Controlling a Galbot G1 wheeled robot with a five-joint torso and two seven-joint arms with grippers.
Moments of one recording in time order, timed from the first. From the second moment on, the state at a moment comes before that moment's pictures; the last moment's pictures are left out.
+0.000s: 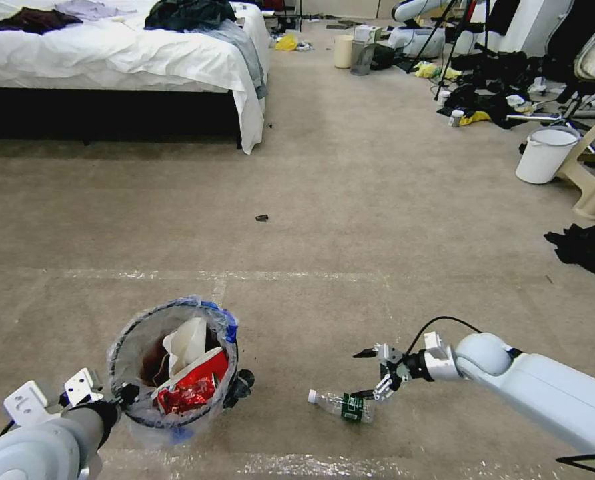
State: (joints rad) left arm 1.68 -1.14 -0.82 -2.42 -1.60 0.62 -1.09; right arm -0.55 0.67 -0.60 1.35 0.59 0.08 -0.83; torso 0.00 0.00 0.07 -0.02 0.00
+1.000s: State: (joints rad) left arm 1.66 -1.15 -0.80 -2.40 -1.58 0.61 -1.10; right arm -0.57 0.80 -0.60 1.09 0.56 0.13 -0.86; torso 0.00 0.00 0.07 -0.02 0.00
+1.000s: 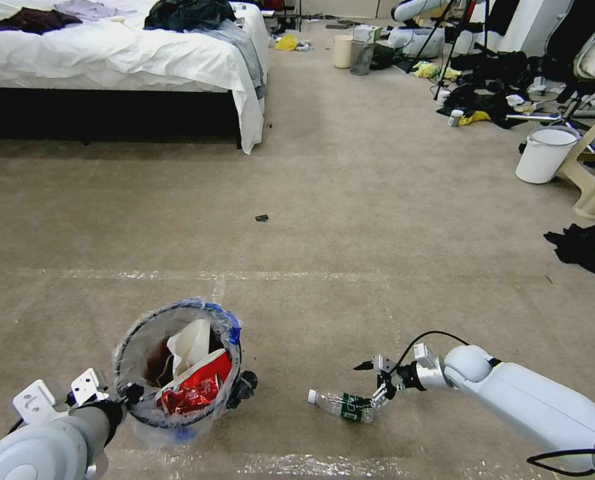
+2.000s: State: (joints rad) left arm 1.62 -1.14 -0.79 -2.37 -1.59 0.61 -1.10; right arm -0.54 0.88 -0.65 1.00 0.53 0.12 -0.86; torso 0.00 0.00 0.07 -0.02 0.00
